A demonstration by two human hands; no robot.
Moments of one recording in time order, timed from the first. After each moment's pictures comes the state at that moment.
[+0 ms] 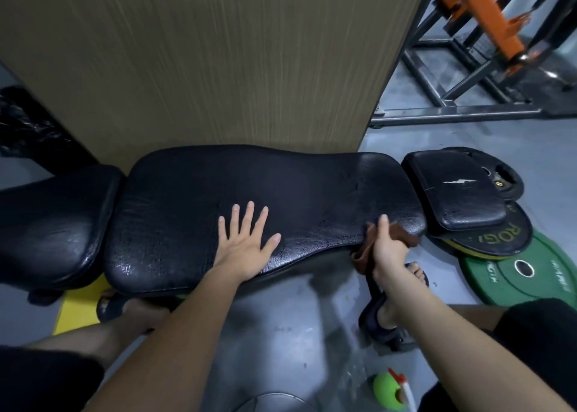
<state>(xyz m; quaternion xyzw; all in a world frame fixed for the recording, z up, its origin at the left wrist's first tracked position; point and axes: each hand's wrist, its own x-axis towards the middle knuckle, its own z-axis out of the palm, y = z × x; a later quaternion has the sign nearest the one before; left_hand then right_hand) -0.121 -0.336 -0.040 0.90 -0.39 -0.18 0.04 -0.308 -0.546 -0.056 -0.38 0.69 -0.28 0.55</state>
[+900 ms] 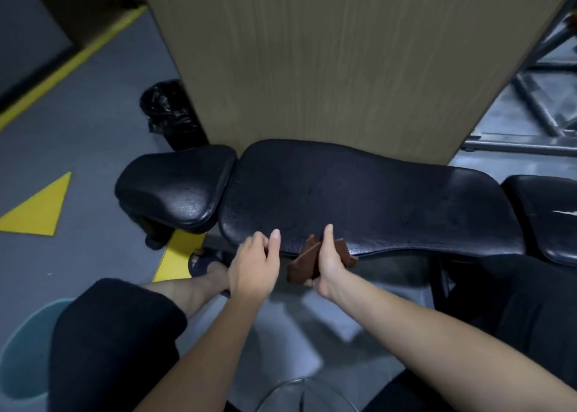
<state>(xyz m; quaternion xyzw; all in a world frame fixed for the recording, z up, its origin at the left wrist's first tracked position) -0.163 -0.178 0.017 0.95 -0.09 -0.09 0.28 -0.193 -0.311 -0.024 -0.32 0.57 0.01 0.76</state>
